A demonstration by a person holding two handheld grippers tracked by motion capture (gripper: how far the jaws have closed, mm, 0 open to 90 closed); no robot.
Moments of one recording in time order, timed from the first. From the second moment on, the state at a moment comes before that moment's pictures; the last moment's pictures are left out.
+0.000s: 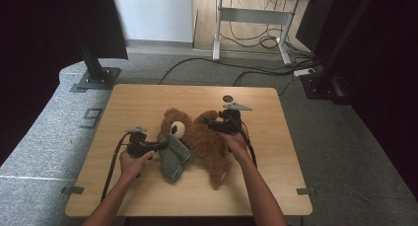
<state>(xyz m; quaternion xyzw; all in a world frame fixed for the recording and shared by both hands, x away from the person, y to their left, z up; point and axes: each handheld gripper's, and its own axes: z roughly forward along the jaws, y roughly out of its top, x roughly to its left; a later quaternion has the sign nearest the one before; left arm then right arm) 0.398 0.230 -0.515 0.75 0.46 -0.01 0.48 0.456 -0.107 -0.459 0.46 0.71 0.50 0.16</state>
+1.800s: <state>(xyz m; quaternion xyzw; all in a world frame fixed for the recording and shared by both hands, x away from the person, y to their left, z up) 0.393 0.218 -0.425 0.73 0.39 0.00 0.56 0.412 -0.085 -0.469 0.33 0.72 0.59 0.15</state>
